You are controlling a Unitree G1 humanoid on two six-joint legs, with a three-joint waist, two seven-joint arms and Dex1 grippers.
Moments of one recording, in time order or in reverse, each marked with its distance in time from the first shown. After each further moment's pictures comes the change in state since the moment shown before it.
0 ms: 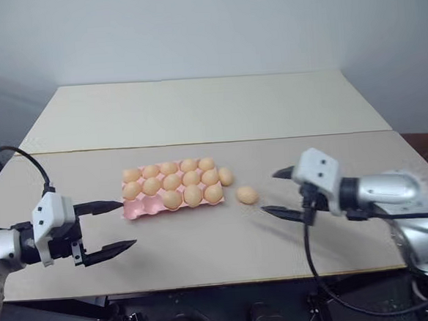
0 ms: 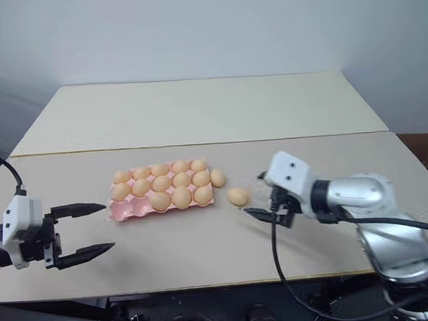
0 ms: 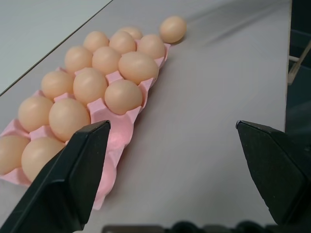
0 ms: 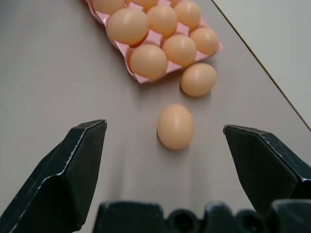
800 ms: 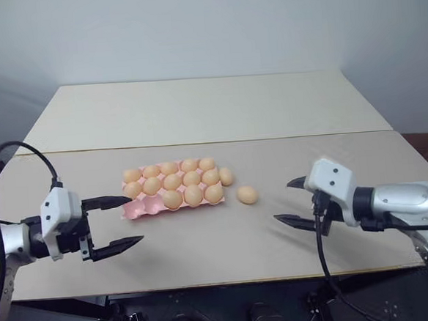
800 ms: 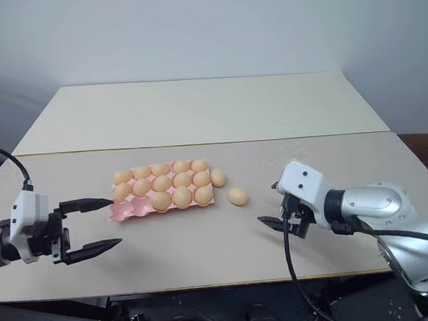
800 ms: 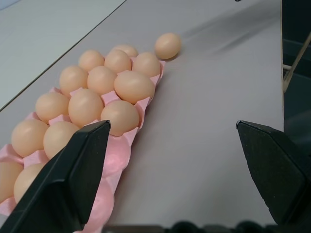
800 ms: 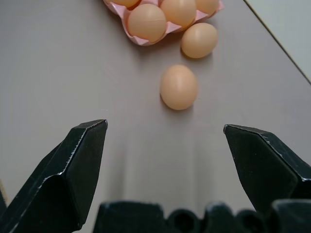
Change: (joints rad) left arm -0.025 -0.016 -0.035 -0.018 -0.015 0.000 0.027; right arm 0.043 -0.132 0.008 0.008 0.116 0.000 -0.129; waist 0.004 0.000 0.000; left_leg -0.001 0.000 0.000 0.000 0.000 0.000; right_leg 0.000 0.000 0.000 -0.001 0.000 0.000
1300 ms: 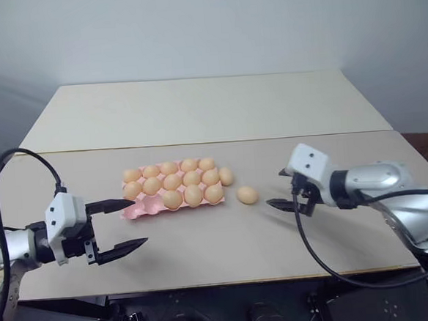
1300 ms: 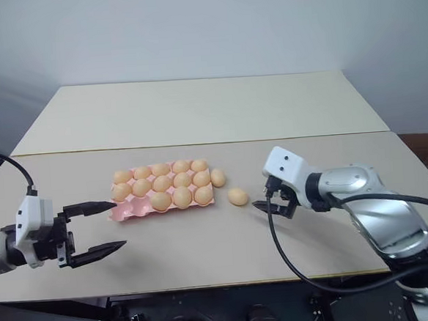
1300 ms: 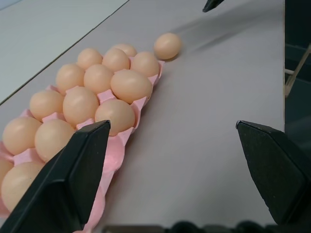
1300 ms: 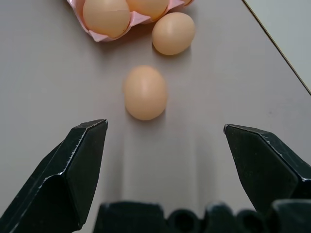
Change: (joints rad) left arm 0.024 -0.033 -0.013 -0.025 0.011 -0.006 0.030; right arm -0.237 0.055 0.262 0.229 -0.082 0.003 -0.083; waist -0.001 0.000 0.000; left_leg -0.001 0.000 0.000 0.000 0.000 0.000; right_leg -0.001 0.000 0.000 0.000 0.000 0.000
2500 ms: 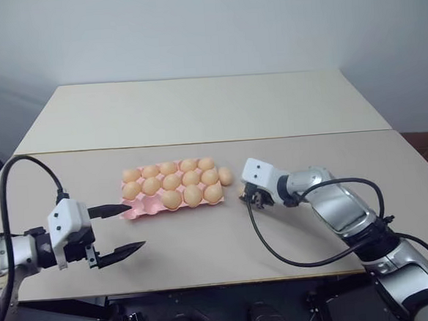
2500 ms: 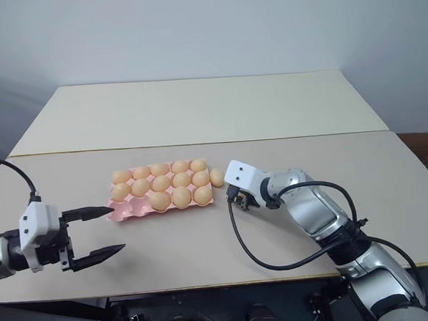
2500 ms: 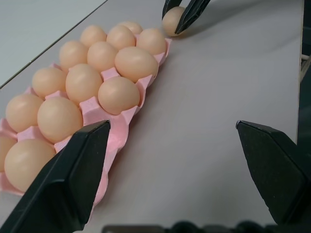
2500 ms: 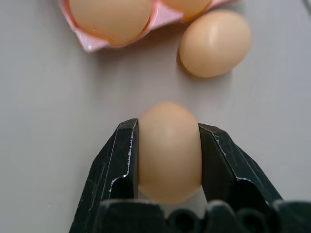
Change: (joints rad) left arm 0.059 0.012 0.023 0.006 0.054 -0.018 0.037; right arm -0.146 0.266 0.240 0.300 -0.268 -0.181 -0.007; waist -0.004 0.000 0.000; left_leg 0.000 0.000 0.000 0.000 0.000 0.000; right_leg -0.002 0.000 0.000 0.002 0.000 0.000
